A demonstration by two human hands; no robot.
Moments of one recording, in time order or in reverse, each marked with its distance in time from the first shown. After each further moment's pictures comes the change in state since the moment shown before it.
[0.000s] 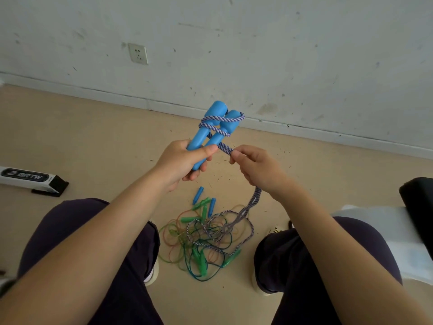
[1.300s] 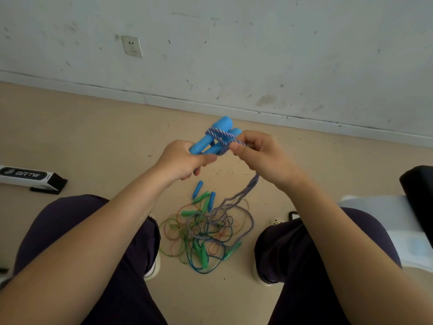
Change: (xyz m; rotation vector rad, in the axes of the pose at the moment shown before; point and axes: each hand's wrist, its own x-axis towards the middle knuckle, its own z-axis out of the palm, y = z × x) left_hand 0.008 -0.009 0.007 0.303 0.006 -0.065; right_hand -0.012 -0.015 -0.012 0.053 -0.040 -0.177
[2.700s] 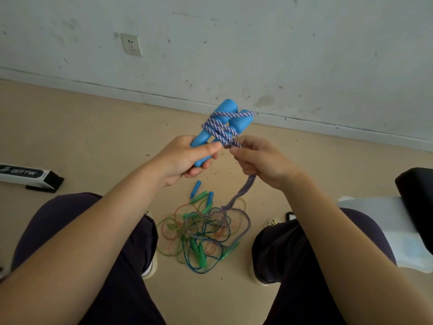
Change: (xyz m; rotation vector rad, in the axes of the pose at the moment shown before) left_hand -0.010 0.009 -0.006 -0.307 -0.228 0.105; right_hand 0.010 0.021 -0.002 0.340 -0.123 0.194
